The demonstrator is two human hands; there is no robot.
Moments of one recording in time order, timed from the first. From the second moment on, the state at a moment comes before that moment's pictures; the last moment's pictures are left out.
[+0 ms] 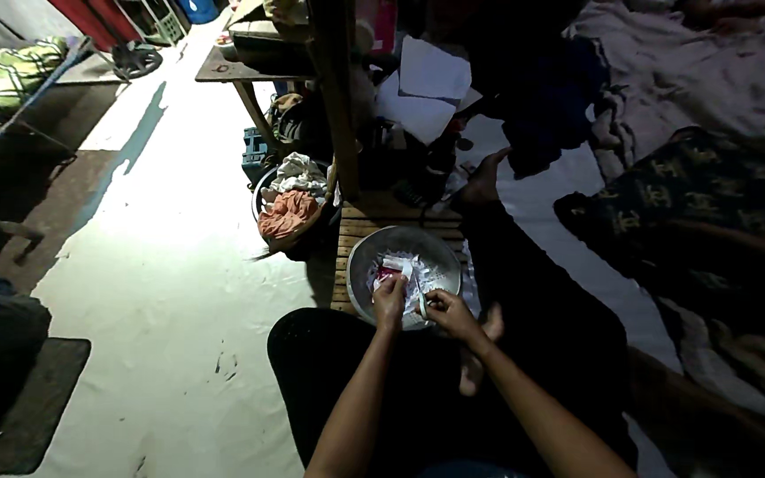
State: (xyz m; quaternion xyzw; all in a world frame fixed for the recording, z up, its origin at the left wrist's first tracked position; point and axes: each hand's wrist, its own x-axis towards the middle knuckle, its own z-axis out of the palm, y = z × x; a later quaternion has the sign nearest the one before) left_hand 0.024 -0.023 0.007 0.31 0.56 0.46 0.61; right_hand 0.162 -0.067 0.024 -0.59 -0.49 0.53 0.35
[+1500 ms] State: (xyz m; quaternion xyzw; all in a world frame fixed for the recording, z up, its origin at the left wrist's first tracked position) left_hand 0.005 -0.028 0.006 0.25 0.55 0.52 0.60; right_hand 0.154 -0.070 0.035 -0.58 -0.50 0.55 0.34
